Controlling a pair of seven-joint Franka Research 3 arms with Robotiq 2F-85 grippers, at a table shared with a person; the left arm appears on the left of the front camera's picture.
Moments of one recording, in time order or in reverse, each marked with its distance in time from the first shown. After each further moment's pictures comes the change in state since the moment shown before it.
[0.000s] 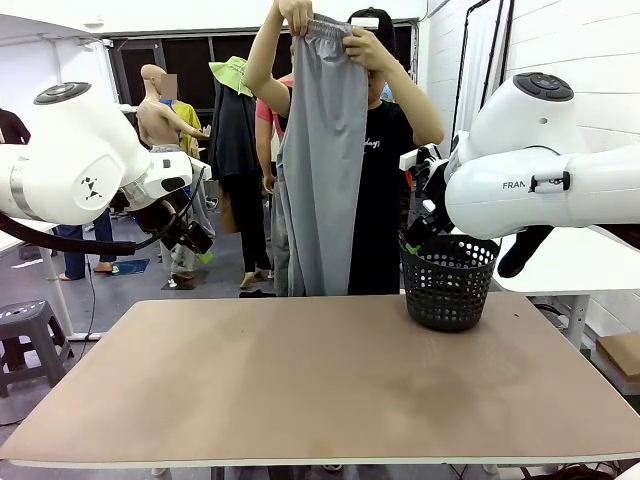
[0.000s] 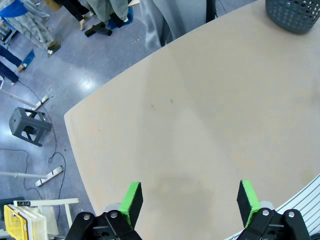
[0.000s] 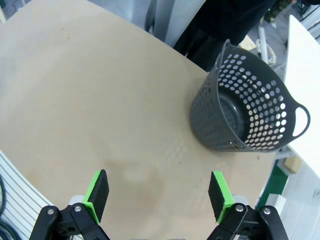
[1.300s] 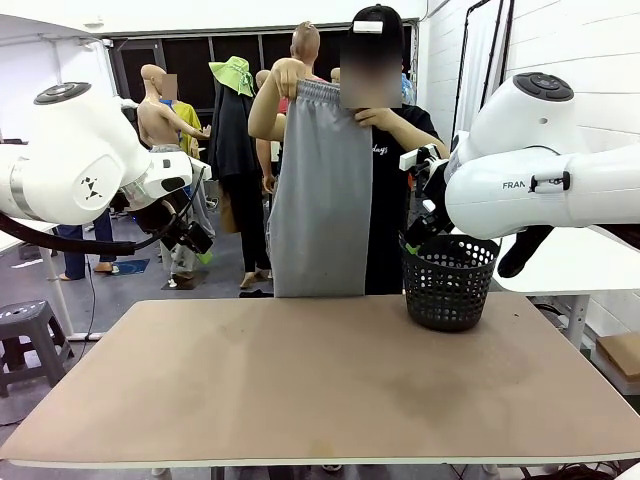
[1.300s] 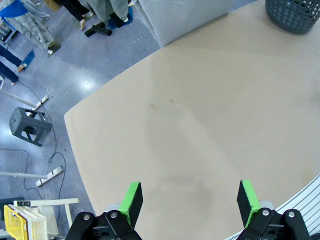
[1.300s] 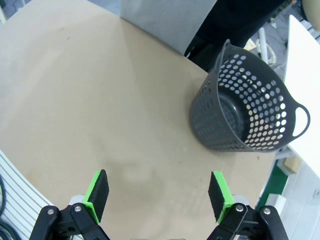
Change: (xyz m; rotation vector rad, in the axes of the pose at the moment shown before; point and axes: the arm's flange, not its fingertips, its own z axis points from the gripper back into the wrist) left arm 0.000 0.000 0.000 0.000 0.000 0.000; right arm 0.000 0.000 0.000 0.000 0.000 0.000
